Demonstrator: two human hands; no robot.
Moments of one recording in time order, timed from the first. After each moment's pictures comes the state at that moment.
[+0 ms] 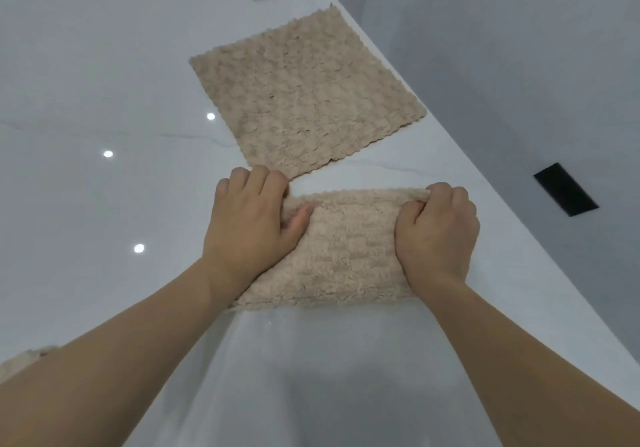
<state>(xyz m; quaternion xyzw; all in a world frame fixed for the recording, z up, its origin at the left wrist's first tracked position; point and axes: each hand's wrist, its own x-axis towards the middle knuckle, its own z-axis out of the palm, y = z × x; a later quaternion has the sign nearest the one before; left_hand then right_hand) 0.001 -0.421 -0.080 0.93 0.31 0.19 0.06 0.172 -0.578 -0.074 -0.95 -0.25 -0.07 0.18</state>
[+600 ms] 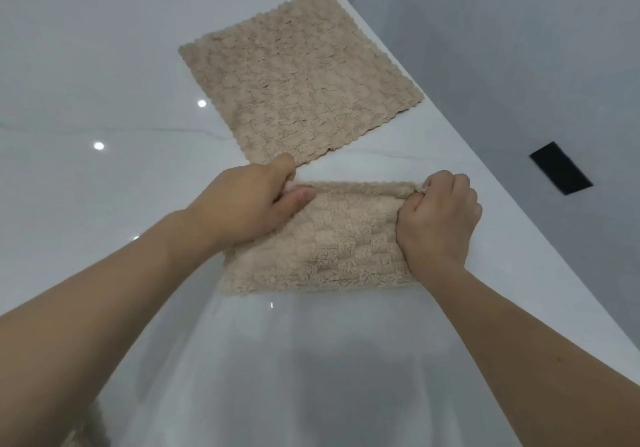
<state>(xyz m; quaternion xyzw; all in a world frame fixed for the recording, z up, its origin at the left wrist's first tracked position) 0.008 -0.388 -0.037 0.95 0.20 -0.02 0.25 0.174 -0.579 -0.076 -0.96 -0.23 -0.06 0.16</state>
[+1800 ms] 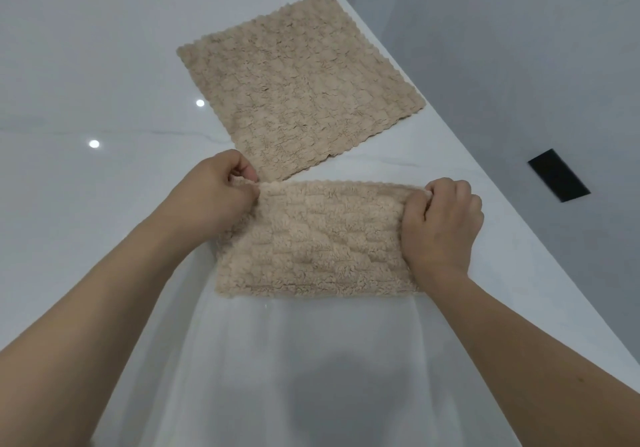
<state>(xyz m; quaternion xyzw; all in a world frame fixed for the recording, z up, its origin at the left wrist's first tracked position) -0.008 -0.375 -0.027 0.76 0.46 0.03 0.46 0.176 -0.576 -0.071 -0.95 -0.23 -0.04 0.21</state>
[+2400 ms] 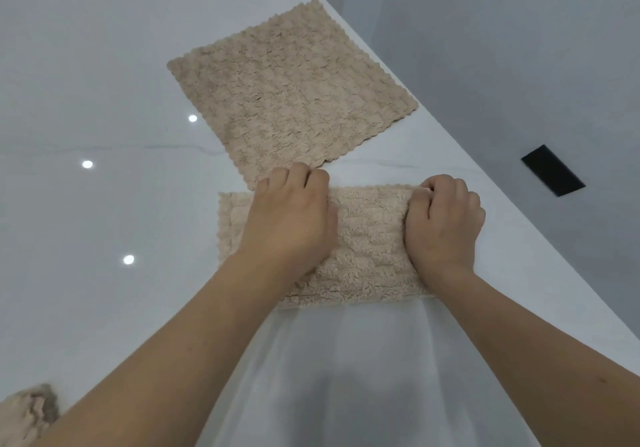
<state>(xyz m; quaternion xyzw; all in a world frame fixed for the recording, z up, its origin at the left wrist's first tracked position) 0.041 -0.441 -0.038 0.95 0.27 0.03 0.13 0.179 -0.576 -0.073 -0.95 -0.23 -0.03 0.23</state>
